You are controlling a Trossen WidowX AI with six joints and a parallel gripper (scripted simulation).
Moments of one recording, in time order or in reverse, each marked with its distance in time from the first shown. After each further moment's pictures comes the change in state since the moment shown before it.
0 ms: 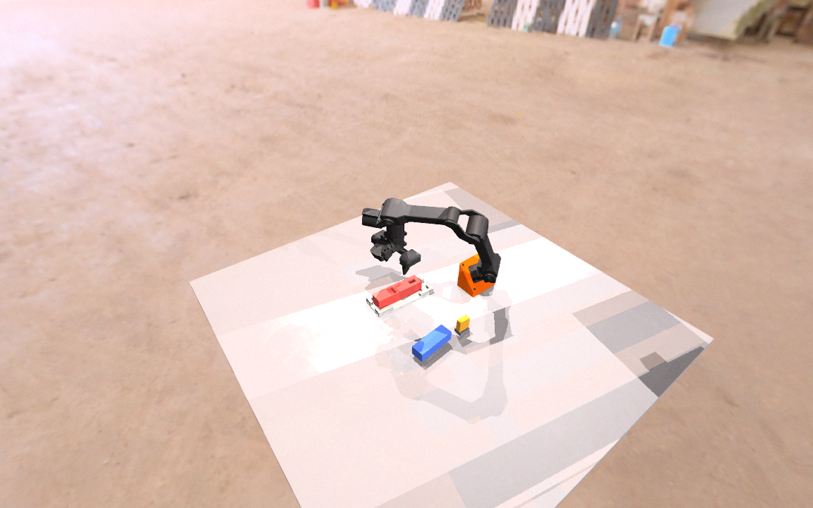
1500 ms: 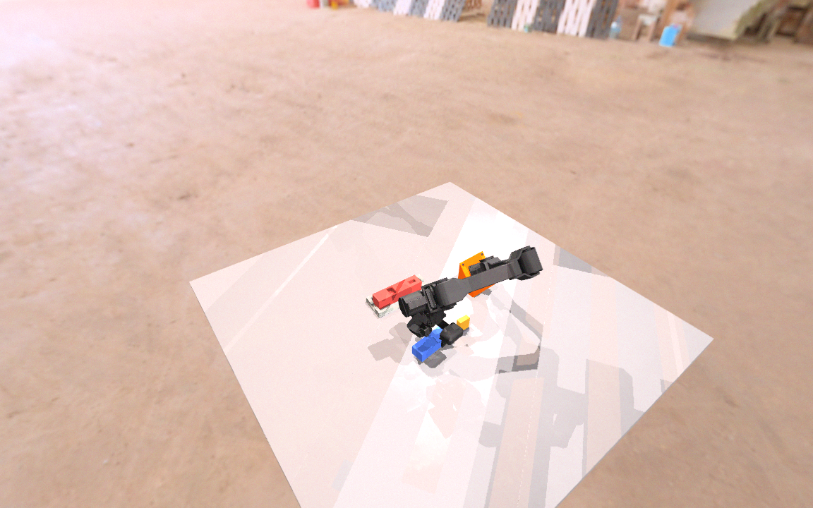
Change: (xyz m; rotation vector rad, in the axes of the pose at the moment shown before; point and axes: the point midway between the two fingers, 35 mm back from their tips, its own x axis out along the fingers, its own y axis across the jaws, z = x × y) arm 0.083 0.252 0.070 -0.023 0.003 0.015
